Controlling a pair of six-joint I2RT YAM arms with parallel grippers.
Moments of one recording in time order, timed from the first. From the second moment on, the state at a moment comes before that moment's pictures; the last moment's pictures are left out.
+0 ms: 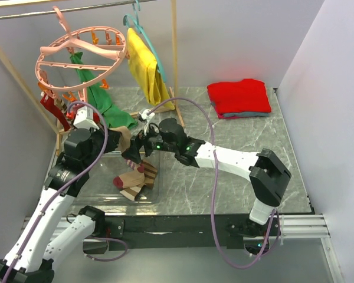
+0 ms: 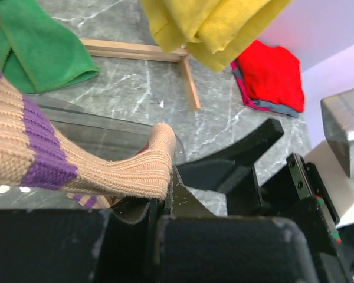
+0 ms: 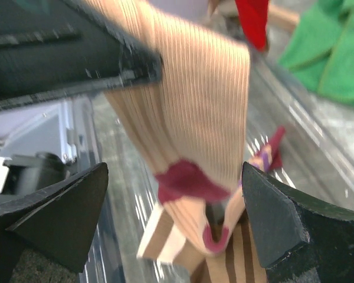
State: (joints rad) left arm -0.35 0.72 0.90 -0.46 -0.10 -0.64; right arm 0.98 1.71 1.25 0.25 -0.30 0.31
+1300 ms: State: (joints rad) left arm -0.35 0.37 1.02 -0.62 -0.50 -0.68; right arm 0.99 1.76 1.24 0.44 -0.44 0.37
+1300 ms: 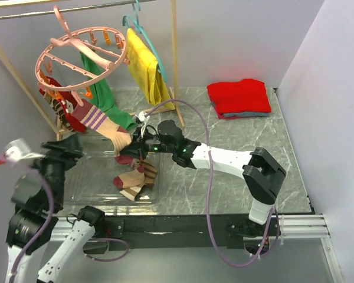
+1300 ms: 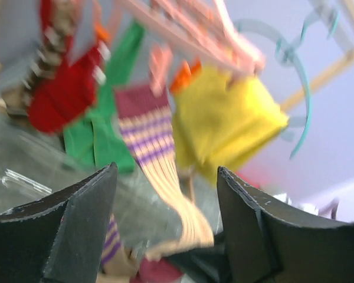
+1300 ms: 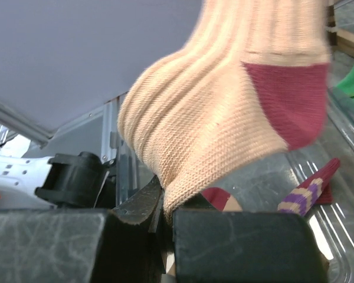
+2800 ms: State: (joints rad) left arm -0.03 0.98 1.35 -0.50 -0.14 -0.65; right arm 0.88 1.49 1.23 0.13 -0.66 0.27
